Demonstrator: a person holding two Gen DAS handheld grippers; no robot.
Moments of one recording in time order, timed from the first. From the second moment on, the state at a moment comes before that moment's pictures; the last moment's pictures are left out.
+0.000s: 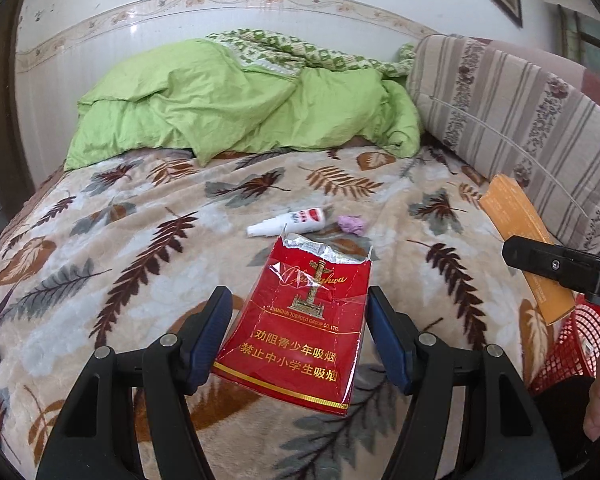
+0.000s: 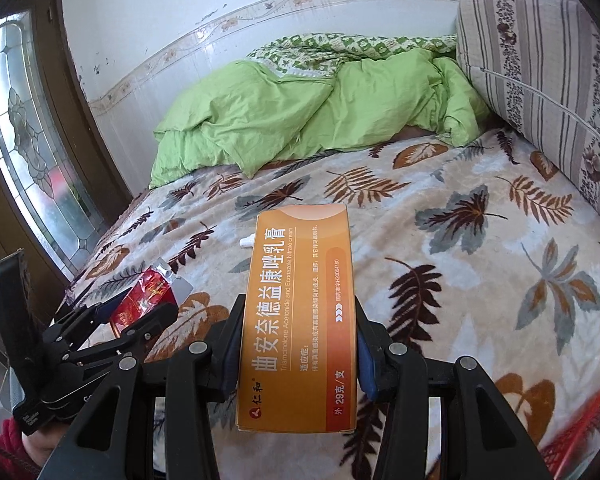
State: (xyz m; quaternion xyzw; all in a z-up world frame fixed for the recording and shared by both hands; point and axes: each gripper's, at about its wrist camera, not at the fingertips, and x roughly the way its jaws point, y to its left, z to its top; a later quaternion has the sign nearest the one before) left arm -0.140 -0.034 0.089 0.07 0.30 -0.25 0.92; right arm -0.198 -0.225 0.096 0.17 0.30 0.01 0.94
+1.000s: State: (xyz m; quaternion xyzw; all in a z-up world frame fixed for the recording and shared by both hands) left arm -0.301 -0.261 0.129 0.16 0.32 -0.52 0.77; right arm -0.447 -0.413 0.098 0.28 0.28 -0.23 0.89
